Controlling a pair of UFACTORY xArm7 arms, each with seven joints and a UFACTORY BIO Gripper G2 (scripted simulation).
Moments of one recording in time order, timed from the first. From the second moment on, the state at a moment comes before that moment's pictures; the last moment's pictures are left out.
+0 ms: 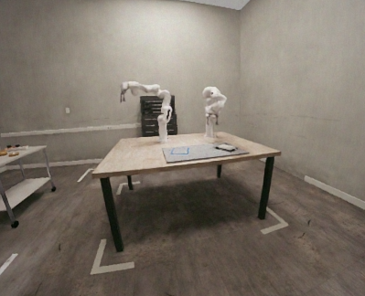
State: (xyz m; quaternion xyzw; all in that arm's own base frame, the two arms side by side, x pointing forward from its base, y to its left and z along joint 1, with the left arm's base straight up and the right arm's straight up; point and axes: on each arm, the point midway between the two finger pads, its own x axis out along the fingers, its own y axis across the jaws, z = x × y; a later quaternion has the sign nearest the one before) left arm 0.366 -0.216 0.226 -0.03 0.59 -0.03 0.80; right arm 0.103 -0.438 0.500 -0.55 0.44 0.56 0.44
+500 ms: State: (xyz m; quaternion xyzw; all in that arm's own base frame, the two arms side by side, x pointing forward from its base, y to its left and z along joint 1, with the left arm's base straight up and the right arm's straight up) left arm 0.410 -0.181 0.215 -0.06 0.50 0.00 0.86; right arm 0.103 -0.438 0.500 -0.55 0.44 0.56 0.44
